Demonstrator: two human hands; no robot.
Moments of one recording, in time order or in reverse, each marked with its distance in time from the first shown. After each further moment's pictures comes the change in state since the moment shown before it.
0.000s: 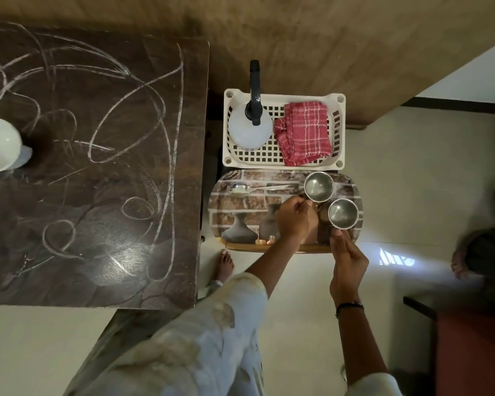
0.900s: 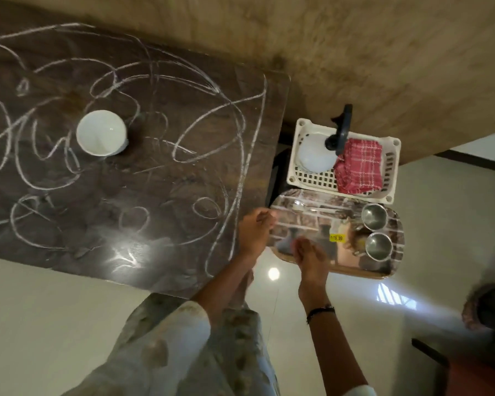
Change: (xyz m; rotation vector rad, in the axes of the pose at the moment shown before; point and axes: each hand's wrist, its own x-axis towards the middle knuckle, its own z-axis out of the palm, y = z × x) left_hand -0.008 -0.015 -0.205 -0.208 0.067 0.021; right_hand -0.111 -0.019 0.145 -0.055 -0.173 0.224
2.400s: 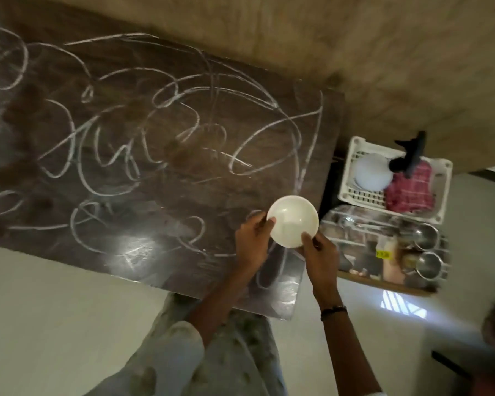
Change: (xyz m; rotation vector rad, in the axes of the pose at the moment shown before) left_hand 0.002 0.032 -0.144 0.175 0.115 0.122; right_hand -0.048 -0.002 0.117 -0.566 -0.127 -0.419
